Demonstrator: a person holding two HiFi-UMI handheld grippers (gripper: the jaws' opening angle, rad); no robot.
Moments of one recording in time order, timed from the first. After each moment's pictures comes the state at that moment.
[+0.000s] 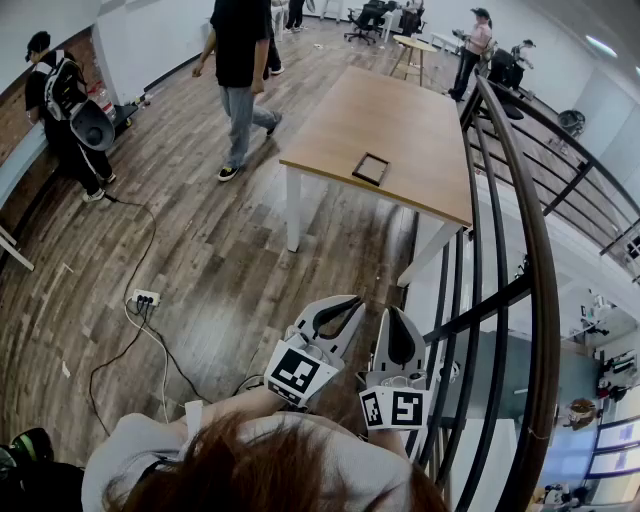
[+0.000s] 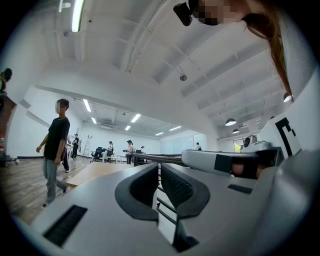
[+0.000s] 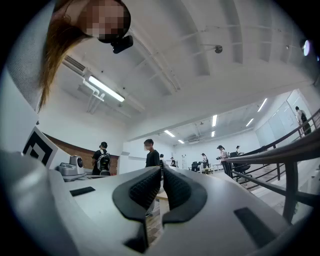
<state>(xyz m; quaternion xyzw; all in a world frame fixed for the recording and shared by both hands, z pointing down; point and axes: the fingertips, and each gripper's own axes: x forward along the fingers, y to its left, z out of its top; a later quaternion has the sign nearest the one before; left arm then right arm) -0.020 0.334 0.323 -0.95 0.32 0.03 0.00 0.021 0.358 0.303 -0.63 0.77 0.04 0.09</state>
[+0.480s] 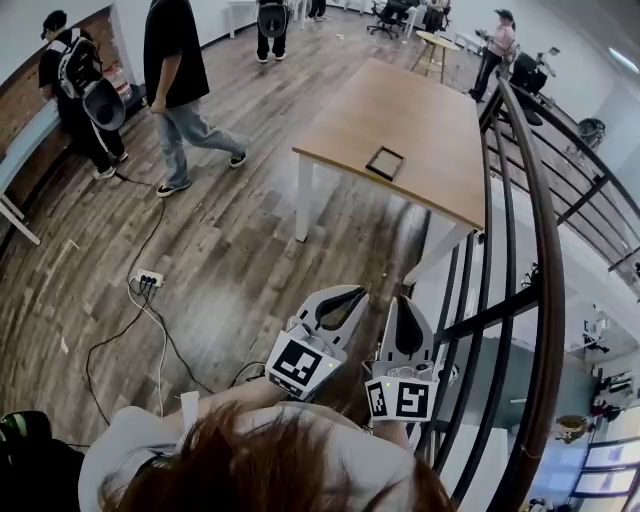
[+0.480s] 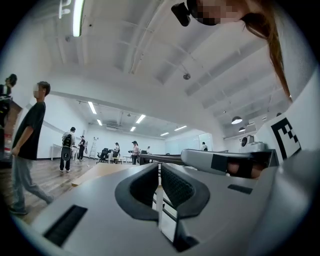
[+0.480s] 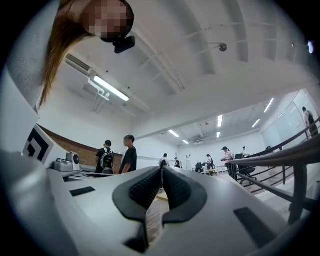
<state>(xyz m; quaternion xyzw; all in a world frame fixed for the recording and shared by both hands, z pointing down) -0.011 0.309 0.324 -0.93 0.35 0.04 0.02 0.038 0.328 0.305 -0.61 0.79 0.06 0.08</state>
